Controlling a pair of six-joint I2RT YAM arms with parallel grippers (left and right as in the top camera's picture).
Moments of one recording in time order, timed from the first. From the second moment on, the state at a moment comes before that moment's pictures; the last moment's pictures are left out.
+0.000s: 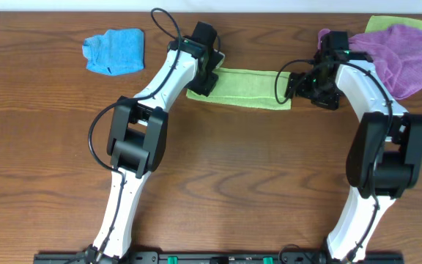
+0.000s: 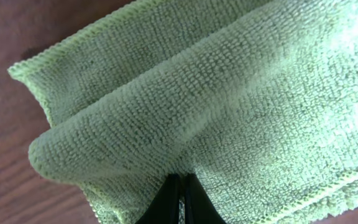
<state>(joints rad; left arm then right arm) -0.39 2.48 2.11 -0.99 0.06 0.17 -0.02 2.12 1.61 -0.88 -0.14 0.24</state>
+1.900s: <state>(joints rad) -0.39 2.48 2.11 -0.96 0.06 0.15 -0.14 2.13 1.29 -0.27 -0.82 0.25</state>
